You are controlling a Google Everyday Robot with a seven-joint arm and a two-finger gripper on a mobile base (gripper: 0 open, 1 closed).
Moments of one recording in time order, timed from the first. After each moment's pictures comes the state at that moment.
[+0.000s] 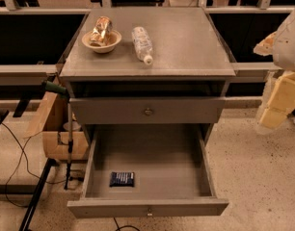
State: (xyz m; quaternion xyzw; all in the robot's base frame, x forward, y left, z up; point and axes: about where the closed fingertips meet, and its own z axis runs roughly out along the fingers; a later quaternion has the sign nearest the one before) arm 0.438 -0.217 0.976 -0.60 0.78 -0.03 0.16
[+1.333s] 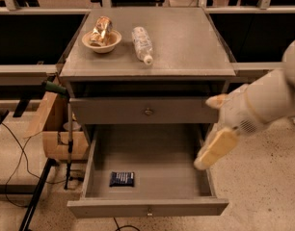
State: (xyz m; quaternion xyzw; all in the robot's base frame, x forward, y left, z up) arm 0.453 -0.144 0.835 -0.57 0.77 0.13 0.25
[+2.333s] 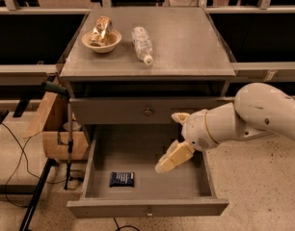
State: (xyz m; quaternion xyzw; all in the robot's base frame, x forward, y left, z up) arm 0.483 -0.057 0.755 -0.54 0.74 0.24 0.33
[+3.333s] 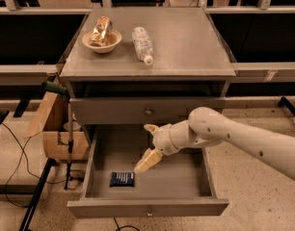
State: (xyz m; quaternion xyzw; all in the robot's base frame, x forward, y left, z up) arm 0.561 0.017 0.609 -0.58 0.68 0.29 0.35
